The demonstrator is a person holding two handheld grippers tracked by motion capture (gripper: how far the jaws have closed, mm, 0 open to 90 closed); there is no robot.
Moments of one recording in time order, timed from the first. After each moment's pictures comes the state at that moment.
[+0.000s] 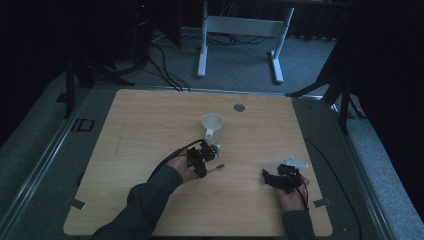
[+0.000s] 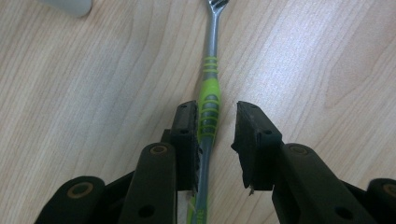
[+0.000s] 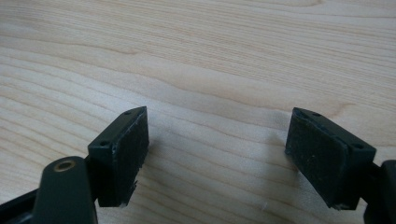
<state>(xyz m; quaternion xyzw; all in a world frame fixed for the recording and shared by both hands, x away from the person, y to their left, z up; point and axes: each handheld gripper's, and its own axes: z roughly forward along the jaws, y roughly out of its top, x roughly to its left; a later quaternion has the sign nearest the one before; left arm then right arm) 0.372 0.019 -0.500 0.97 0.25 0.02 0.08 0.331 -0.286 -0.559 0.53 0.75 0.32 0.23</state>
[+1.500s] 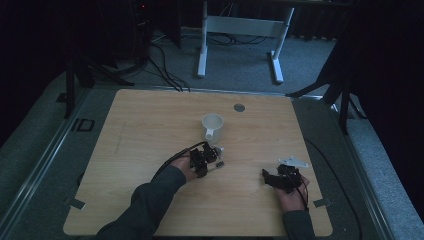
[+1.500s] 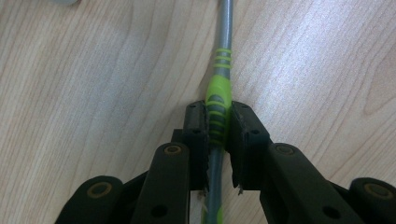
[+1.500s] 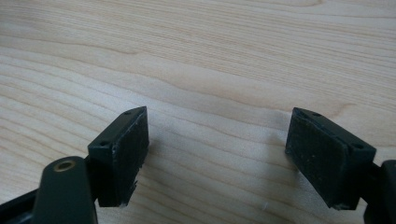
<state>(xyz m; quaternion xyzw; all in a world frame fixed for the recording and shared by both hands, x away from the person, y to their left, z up) 0.378 0.010 -0.516 0.97 0.25 0.03 0.04 0.331 -0.286 -0.559 0.53 0.75 0.32 0.23</state>
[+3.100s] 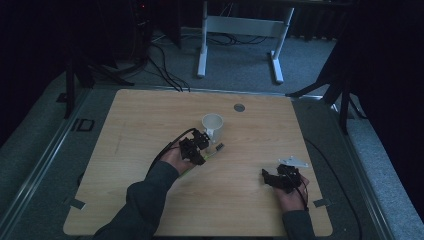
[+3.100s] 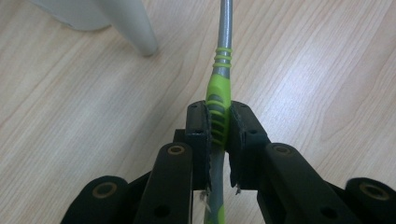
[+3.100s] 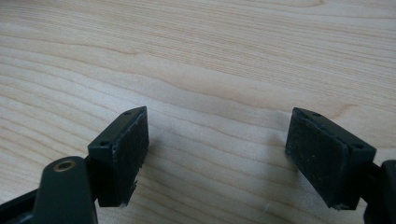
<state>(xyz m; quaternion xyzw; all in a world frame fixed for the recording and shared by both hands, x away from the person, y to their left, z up) 0.382 0.043 -0.470 0.94 0.30 0.04 0.17 0.331 -0.285 -0.560 0.53 0.75 0.32 0.23</state>
